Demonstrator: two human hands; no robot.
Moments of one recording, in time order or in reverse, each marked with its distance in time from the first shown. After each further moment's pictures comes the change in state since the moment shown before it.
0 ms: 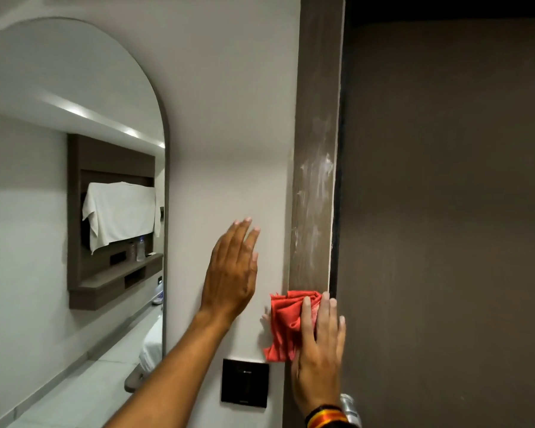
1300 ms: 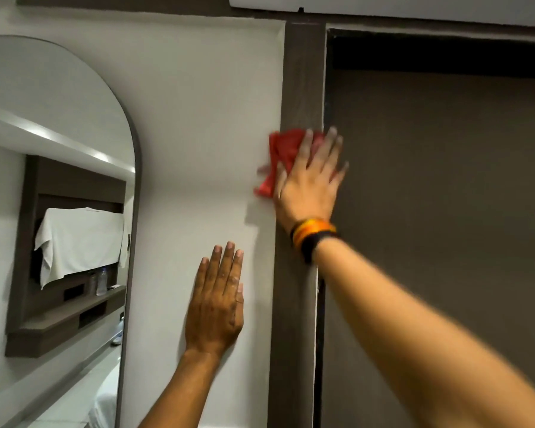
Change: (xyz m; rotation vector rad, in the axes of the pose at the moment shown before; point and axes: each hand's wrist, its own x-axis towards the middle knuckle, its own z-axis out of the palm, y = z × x) left_hand 0.022 -0.009 0.049 0.128 0.046 -0.020; right_hand 0.328 -0.082 -0.109 -0.153 0.304 -0.018
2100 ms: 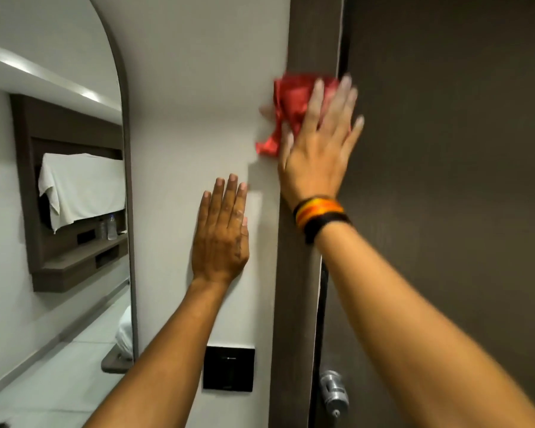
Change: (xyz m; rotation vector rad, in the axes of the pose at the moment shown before) left_hand 0.002 0.004 -0.003 -0.007 0.001 -0.005; right_hand -0.065 0.005 0.008 -0.070 0.076 0.026
